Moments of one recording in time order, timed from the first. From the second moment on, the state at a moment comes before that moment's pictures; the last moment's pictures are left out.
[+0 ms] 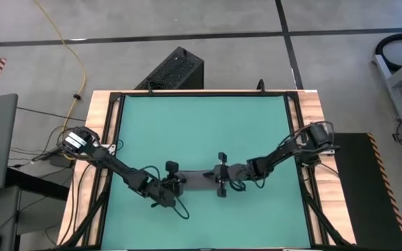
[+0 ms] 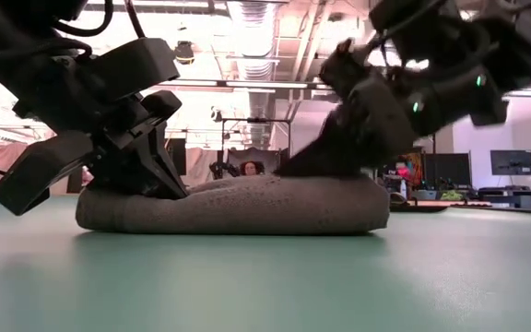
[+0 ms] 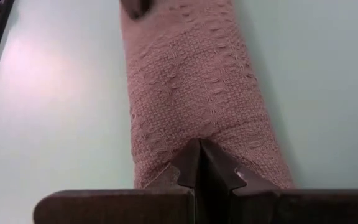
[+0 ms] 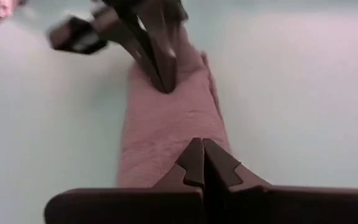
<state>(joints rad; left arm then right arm) -0.50 1.75 0.75 0.12 -0.65 0.00 0.29 1.83 0.69 0.75 0.32 0.13</state>
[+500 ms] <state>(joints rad) -0.54 1.75 0.76 0.15 -0.69 -0.05 0.29 2.04 0.70 0.83 0.36 0.33</state>
